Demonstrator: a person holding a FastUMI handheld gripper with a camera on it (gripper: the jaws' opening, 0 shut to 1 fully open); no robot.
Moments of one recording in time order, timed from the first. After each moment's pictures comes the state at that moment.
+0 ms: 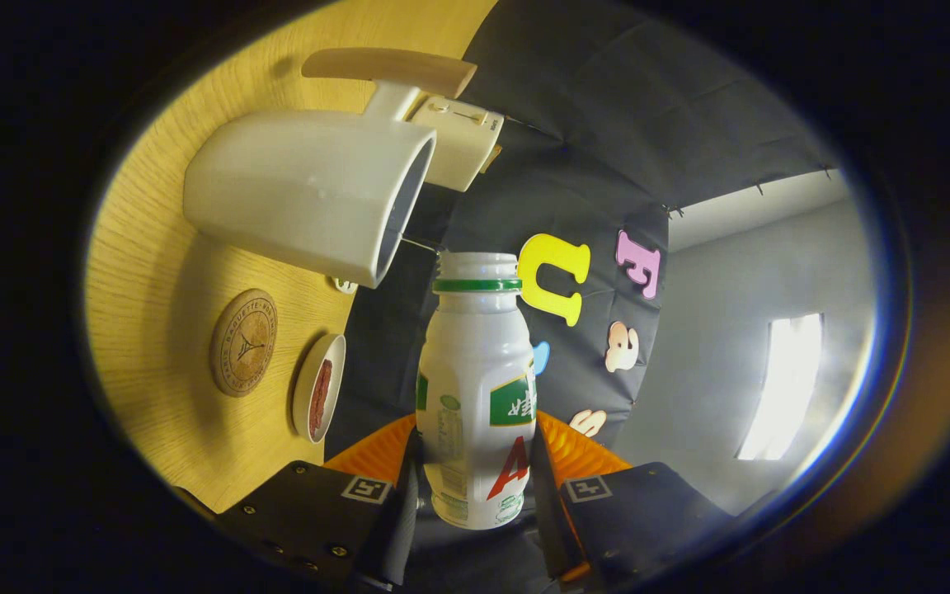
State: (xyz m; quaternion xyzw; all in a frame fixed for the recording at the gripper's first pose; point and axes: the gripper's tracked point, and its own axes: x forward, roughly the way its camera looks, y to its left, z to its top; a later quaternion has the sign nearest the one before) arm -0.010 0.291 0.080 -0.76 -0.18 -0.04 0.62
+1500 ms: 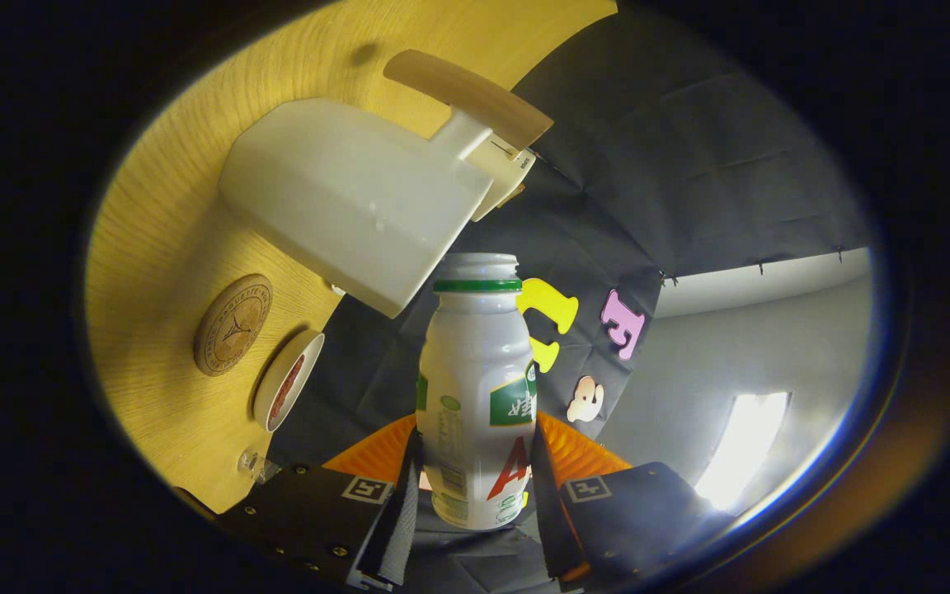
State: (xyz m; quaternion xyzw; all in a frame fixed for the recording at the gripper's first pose) arm -0.021 0.316 0.086 -0.82 -0.24 -0.04 0.51
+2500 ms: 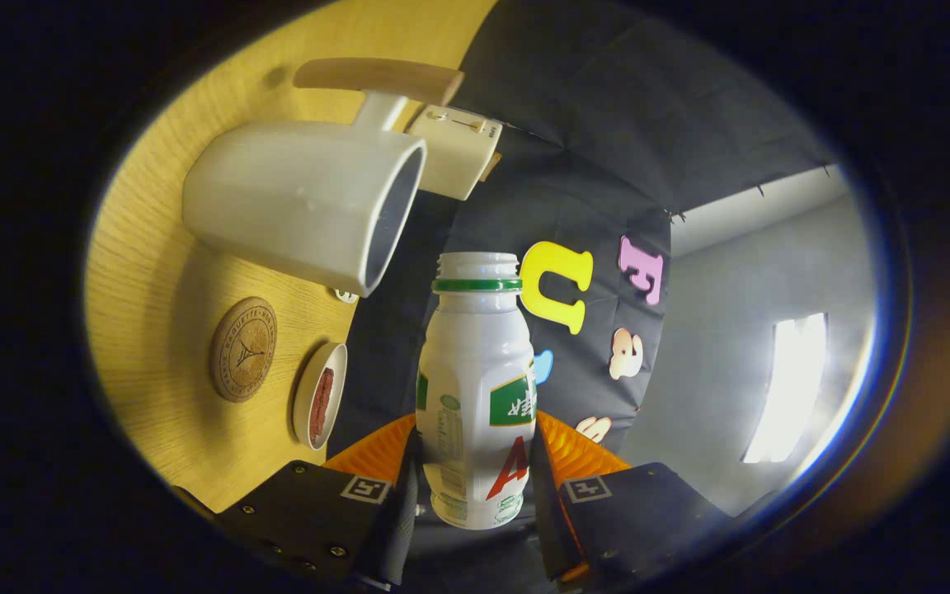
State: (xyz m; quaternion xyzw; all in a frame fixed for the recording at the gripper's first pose) arm -0.009 0.287 0.086 -0.73 -0.17 -0.01 0.66
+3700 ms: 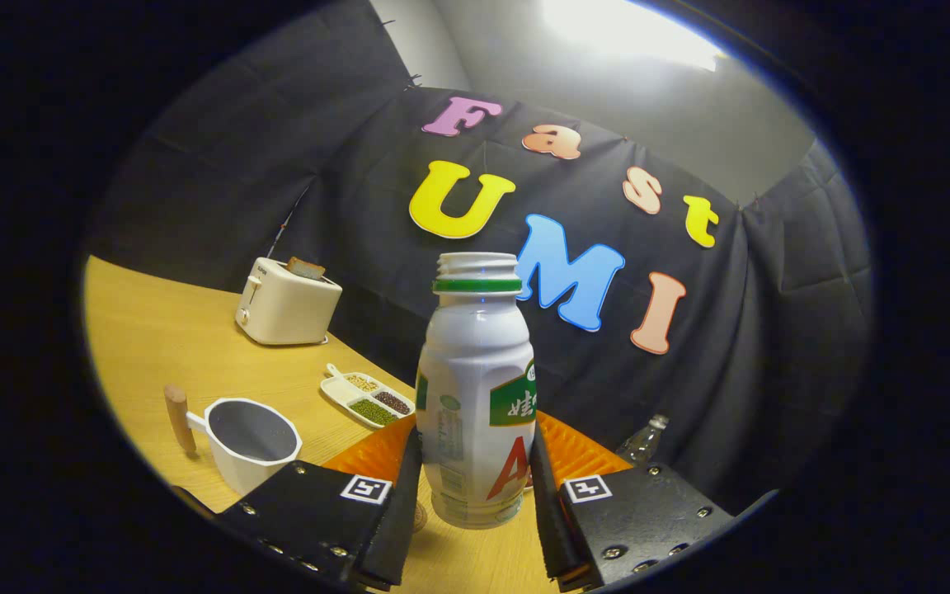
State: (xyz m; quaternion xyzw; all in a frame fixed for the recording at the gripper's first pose) arm 0.016 0.274 0.089 -0.16 -0.03 0.13 0.98
